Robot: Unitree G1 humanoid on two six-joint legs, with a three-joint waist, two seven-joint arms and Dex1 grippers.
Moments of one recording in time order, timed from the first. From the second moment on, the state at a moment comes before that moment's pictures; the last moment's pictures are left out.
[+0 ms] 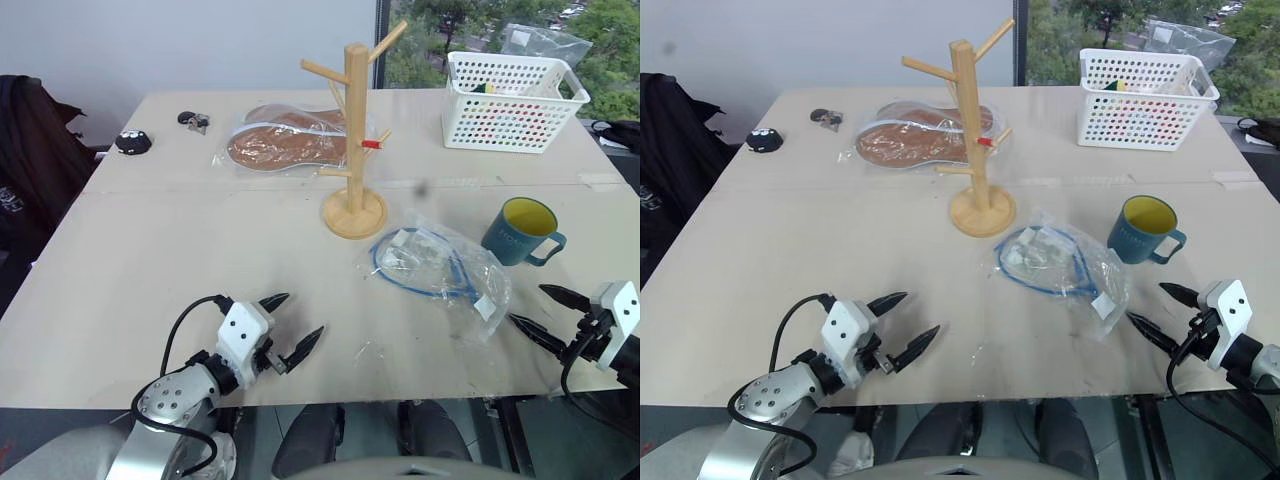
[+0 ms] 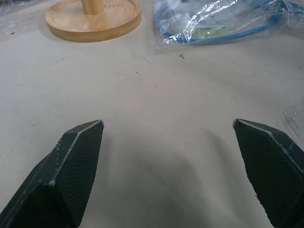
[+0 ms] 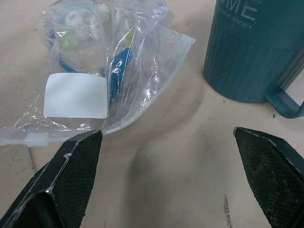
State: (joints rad) left arm 0.37 0.50 0.03 -0.52 -0.25 0.18 -0.63; right arm 0.29 -0.70 -0.37 -0.15 0.51 0.19 0.93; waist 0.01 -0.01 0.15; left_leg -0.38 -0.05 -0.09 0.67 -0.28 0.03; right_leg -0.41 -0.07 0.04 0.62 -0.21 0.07
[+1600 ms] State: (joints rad) left arm 0.09 0.68 0.07 -0.63 -0.57 0.42 -0.81; right arm -0.08 -0.68 -0.17 -0.22 0.60 0.59 0.73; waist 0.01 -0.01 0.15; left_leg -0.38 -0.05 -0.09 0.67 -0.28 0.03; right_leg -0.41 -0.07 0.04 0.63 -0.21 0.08
